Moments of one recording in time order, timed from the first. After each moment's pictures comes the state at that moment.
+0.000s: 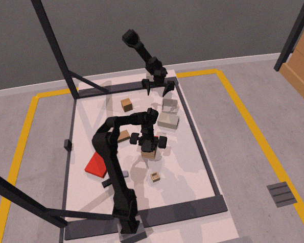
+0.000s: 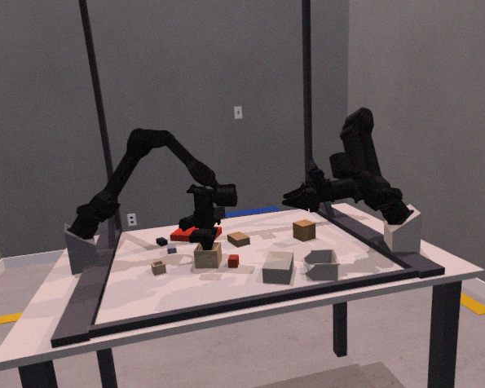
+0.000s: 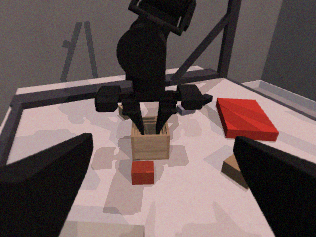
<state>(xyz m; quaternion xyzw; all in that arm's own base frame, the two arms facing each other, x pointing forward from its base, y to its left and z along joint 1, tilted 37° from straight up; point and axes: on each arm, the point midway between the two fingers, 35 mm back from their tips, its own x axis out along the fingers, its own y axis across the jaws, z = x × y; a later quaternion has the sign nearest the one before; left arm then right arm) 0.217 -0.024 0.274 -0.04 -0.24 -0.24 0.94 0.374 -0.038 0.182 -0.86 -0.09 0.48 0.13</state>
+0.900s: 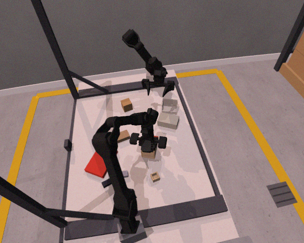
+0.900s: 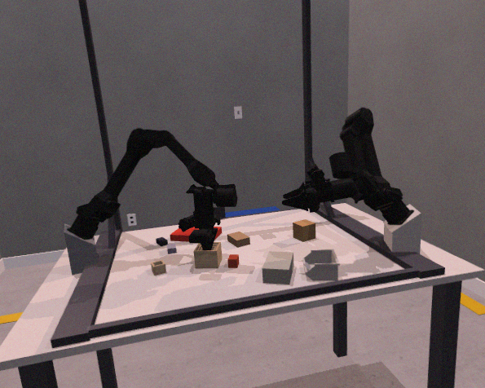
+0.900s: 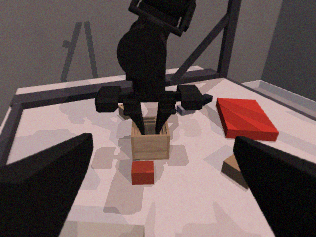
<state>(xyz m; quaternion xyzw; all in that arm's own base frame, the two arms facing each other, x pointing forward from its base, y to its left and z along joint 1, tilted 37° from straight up) 0.217 -0.024 0.274 -0.04 -0.24 -0.24 0.94 0.374 -0.037 0.181 -0.86 -0.09 0.48 0.13</state>
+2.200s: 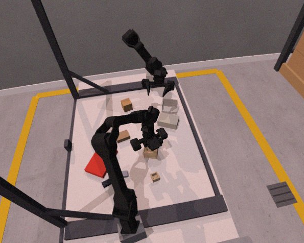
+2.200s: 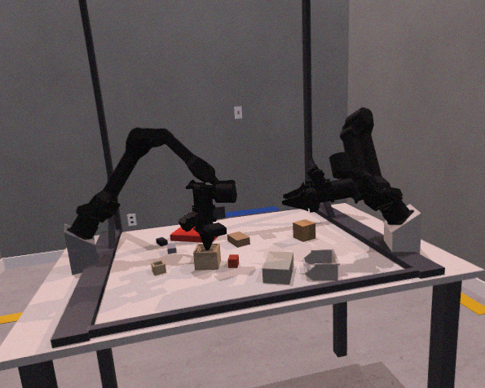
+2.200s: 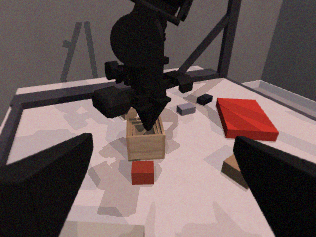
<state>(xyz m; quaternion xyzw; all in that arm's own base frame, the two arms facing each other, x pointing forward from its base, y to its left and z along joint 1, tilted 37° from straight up) 0.217 -0.024 0.274 -0.04 -0.24 -0.24 0.94 0.367 -0.045 0.191 -0.86 -0.23 0.43 -0.14</state>
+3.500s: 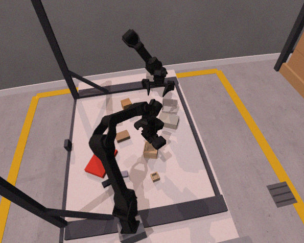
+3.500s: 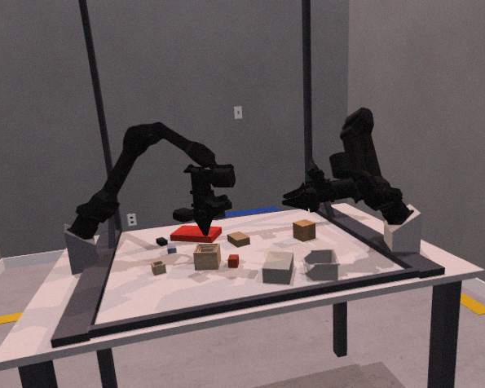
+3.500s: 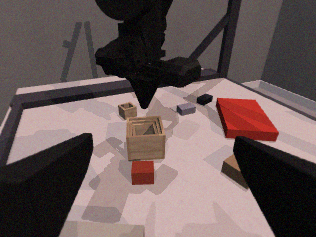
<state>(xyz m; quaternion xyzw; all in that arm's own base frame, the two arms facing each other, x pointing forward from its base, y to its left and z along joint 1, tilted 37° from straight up) 0.217 -0.024 0.274 -0.04 -0.24 -0.24 0.94 0.341 -0.064 0.229 -0.42 -0.48 0.08 -0.76</state>
